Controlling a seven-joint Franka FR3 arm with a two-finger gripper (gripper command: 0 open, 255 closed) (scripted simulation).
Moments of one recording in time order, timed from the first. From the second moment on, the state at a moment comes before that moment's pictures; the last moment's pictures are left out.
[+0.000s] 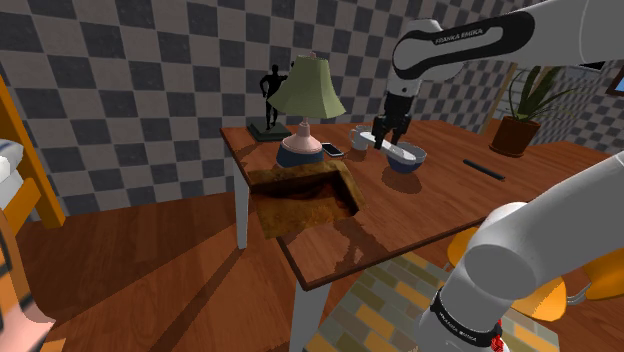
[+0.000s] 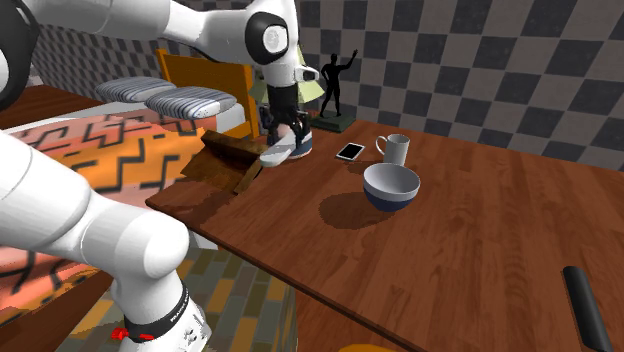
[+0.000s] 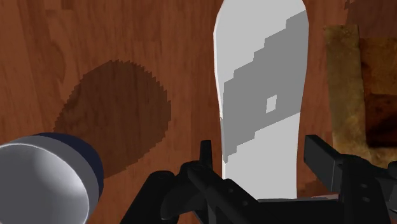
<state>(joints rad) -0.16 -0.46 -0.35 -2.31 -0.17 1.89 -0.09</state>
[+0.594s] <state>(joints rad) -0.07 -0.42 -0.19 -2.30 -0.10 1.89 0.12</state>
